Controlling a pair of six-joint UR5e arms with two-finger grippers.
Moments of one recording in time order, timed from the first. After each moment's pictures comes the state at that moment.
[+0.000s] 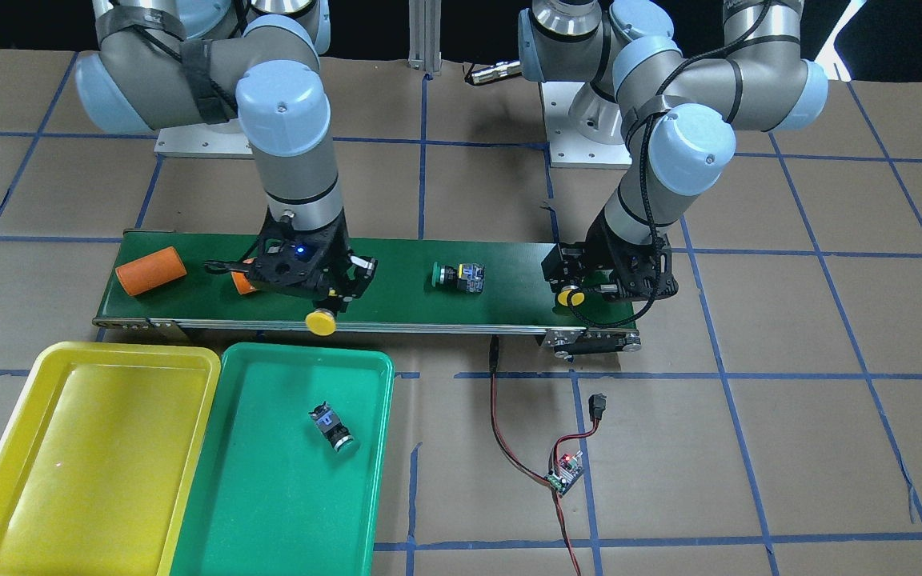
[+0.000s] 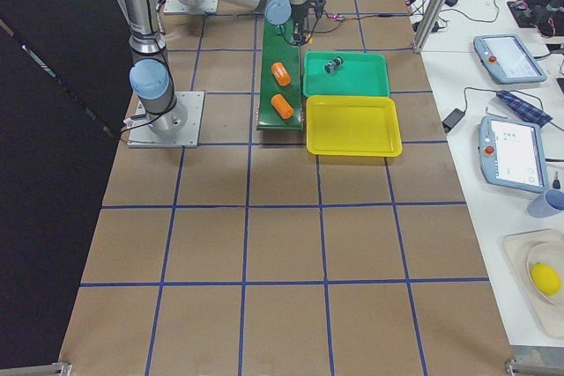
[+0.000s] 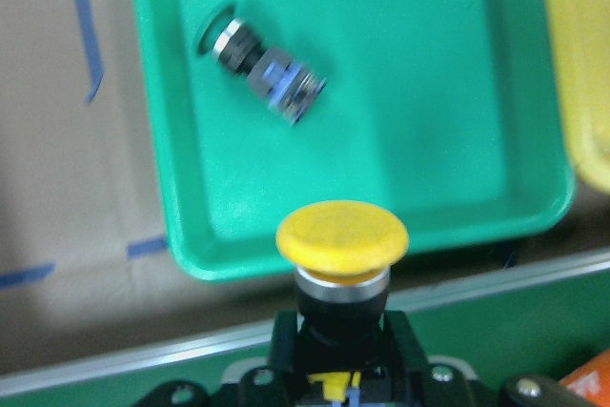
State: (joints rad) left arm -1.53 -1.65 -1.98 -1.14 1.48 -0.09; right arm 1.76 -1.39 1.84 -2.17 -1.61 0.42
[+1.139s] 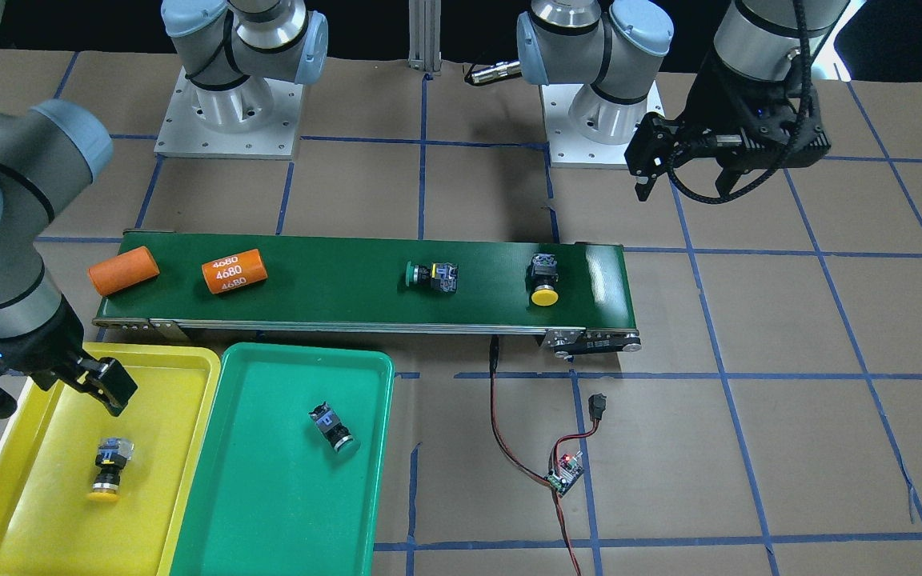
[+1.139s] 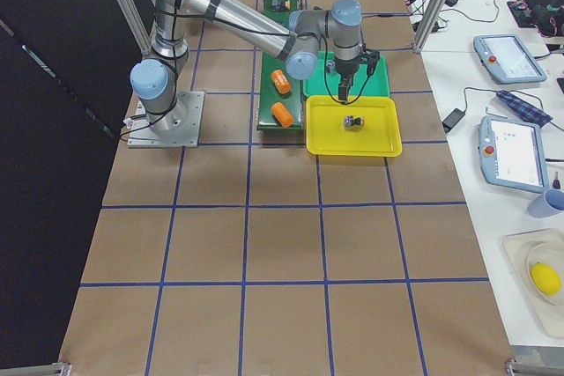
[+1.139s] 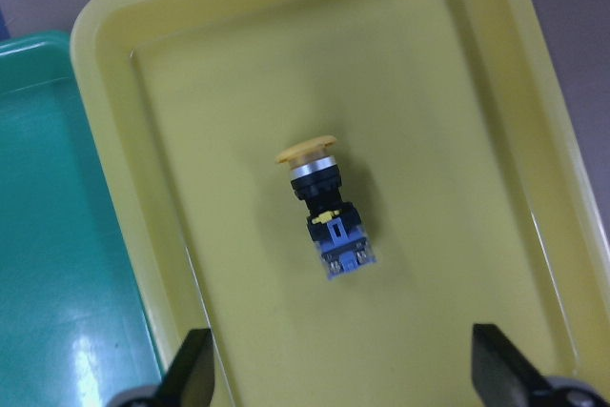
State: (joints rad) left arm -1.48 -1.51 -1.59 -1.57 1.59 0.01; right arm 1.37 -1.30 1.70 -2.15 -1.62 0.13
